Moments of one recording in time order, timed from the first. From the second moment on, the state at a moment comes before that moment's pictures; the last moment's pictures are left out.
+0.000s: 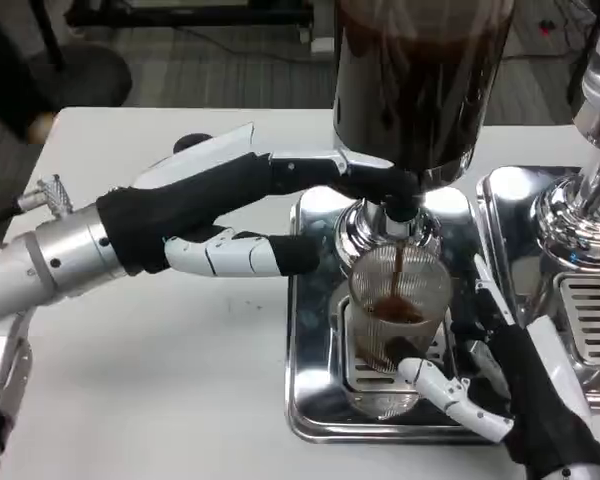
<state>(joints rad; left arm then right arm) -0.50 0.50 -0.09 0.50 -0.24 -0.78 -1.00 0.32 -0.14 0.15 -0.11 -0.37 -0.20 -0.08</state>
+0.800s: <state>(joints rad) -0.48 0.50 -0.09 0.47 -0.24 -0.77 -1.00 0.24 -0.13 0.17 -0.03 -0.39 -0.17 -0.07</state>
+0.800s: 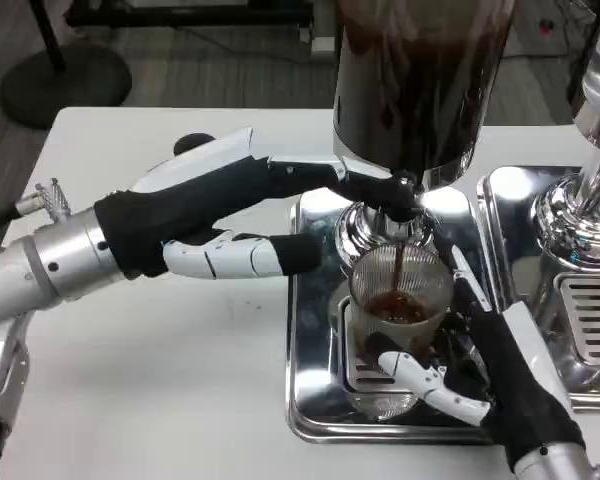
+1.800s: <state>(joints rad) -0.47 0.51 -0.09 0.44 -0.24 -0.75 -0.98 0.19 -0.09 0.21 -0.01 -0.46 -0.14 -0.16</state>
